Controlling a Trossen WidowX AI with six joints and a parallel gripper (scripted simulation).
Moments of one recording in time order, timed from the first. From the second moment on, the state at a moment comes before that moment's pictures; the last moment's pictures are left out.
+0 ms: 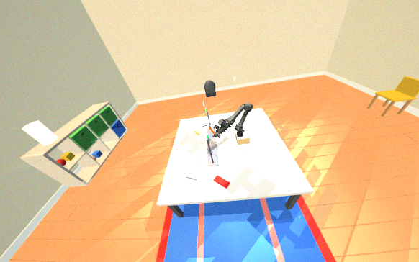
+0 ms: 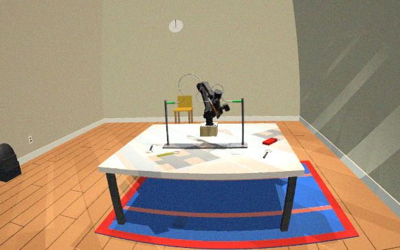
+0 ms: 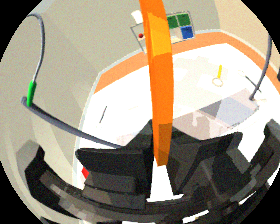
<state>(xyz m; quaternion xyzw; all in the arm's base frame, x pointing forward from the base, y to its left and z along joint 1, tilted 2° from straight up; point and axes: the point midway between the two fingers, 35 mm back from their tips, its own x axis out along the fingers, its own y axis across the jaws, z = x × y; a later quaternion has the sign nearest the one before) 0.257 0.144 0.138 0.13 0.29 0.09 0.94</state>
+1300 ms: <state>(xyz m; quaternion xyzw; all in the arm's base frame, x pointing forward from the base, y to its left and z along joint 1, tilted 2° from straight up) 0.236 0.240 0.242 0.54 0.31 0.20 0.76</state>
